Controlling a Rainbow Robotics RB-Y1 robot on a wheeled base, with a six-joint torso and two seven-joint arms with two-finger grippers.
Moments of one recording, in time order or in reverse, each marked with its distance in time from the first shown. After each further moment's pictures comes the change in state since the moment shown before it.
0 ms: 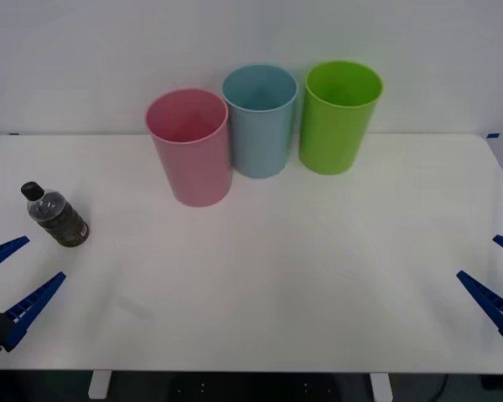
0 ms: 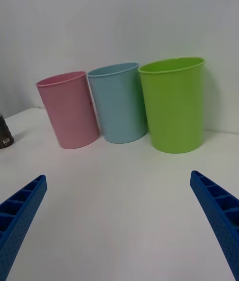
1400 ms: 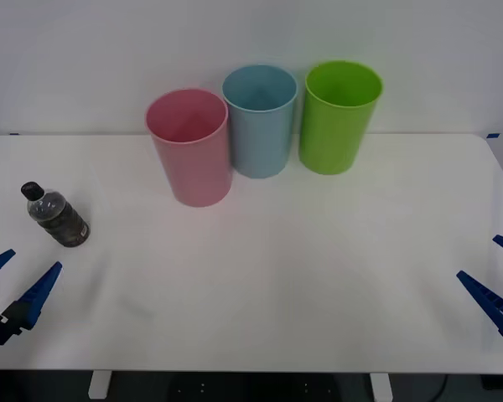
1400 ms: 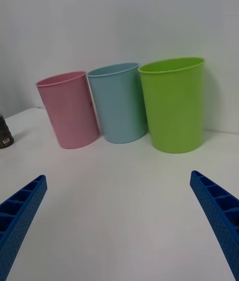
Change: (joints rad) right arm 0.000 0.000 0.000 0.000 0.000 0.000 0.000; left arm 0.048 -0.032 -0.107 0.028 0.026 0.370 -0.048
